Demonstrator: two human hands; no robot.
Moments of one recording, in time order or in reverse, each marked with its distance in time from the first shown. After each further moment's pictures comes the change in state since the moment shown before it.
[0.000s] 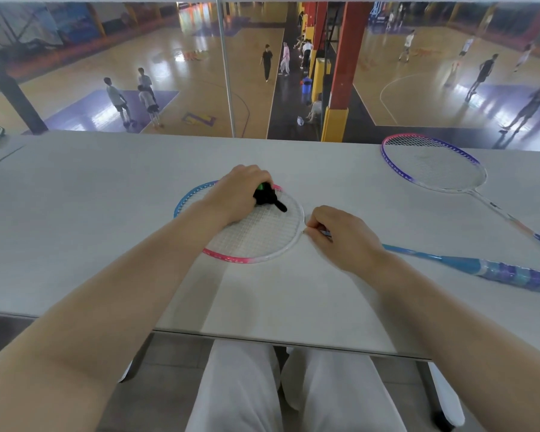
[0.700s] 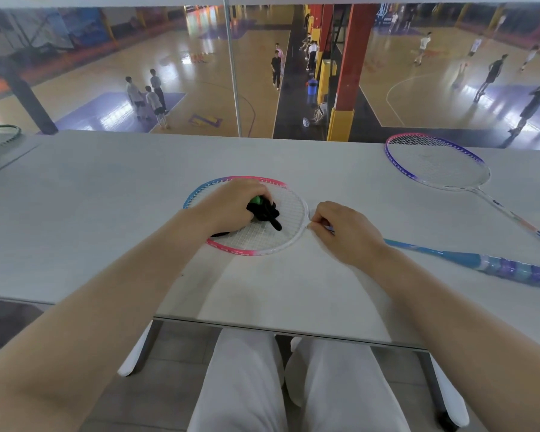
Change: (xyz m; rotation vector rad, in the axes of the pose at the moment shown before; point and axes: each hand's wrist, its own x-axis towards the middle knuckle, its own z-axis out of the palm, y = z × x) left_hand -0.040 0.006 -0.016 -0.102 -0.130 0.016; right_hand 0.001 -0.002 0.001 -0.018 -0.029 0.032
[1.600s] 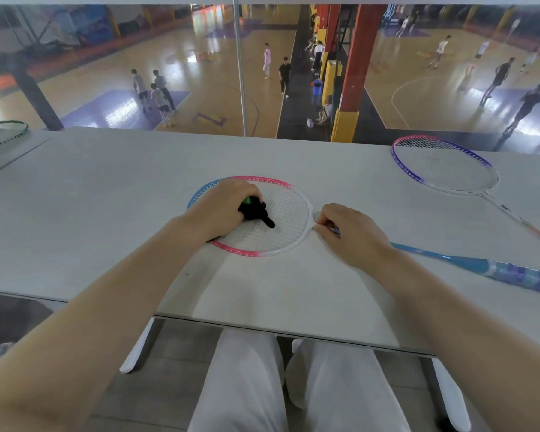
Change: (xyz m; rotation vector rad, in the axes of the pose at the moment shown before) left_hand -0.011 -0.025 0.006 0.031 0.149 -0.010; right_hand -0.001 -0.002 -0.003 0.010 -0.006 0.011
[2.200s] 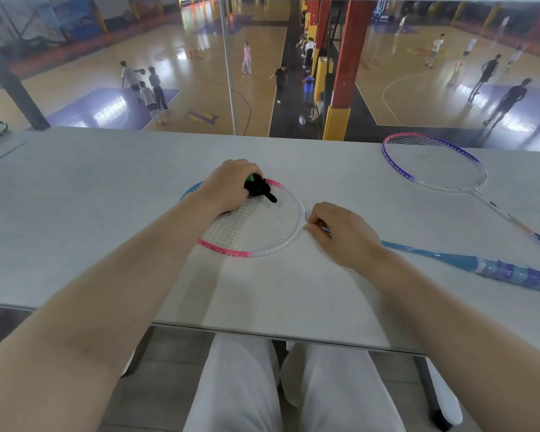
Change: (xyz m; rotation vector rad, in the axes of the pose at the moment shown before) left_hand 0.059 -0.009 0.011 0.054 0.004 -0.074; right_hand 0.001 0.004 0.005 0.002 0.039 -0.038
